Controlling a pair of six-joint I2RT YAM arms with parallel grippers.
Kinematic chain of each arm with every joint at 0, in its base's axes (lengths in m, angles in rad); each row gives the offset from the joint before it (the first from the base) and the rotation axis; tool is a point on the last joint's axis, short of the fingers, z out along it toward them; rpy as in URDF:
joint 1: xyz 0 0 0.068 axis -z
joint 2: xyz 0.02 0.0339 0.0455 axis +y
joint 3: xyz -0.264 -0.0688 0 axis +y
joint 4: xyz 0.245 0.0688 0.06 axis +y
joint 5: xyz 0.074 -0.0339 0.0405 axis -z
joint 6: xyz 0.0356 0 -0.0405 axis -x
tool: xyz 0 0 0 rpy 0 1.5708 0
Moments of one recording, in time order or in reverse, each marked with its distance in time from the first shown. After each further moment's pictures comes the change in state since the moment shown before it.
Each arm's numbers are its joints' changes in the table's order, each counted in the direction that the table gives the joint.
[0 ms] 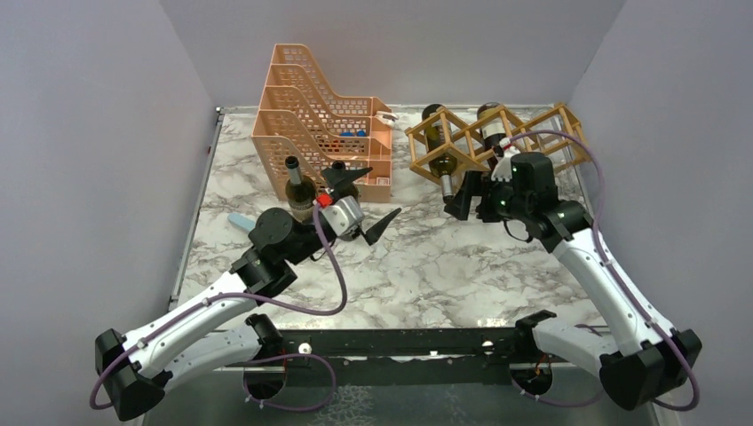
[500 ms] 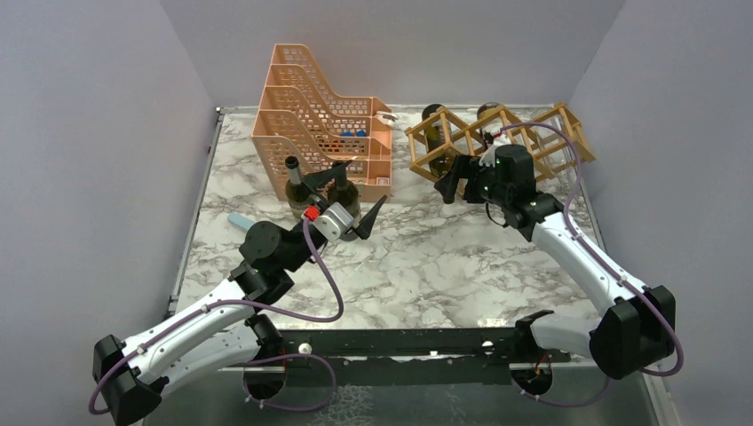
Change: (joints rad) left arm 0.001 -0.089 0.128 -0.181 -0.141 -0.126; right arm 0.000 0.199 0.069 -0.383 0.076 -0.027
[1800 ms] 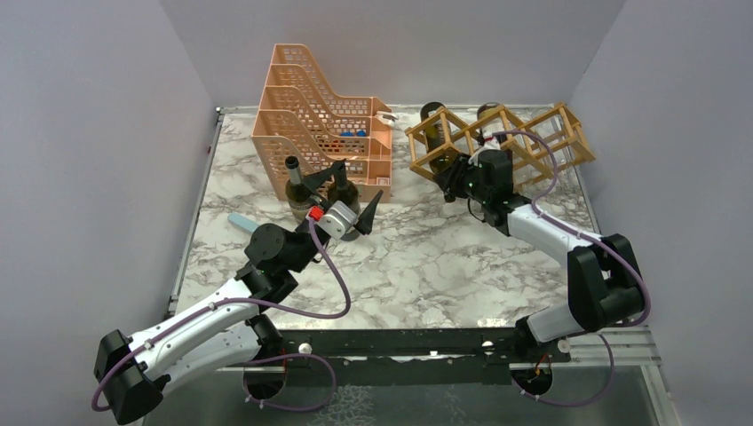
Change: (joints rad) left arm 0.000 0.024 0.049 -0.089 -0.089 -0.047; right arm 0.000 0.260 0.140 -0.517 0.061 -0.141
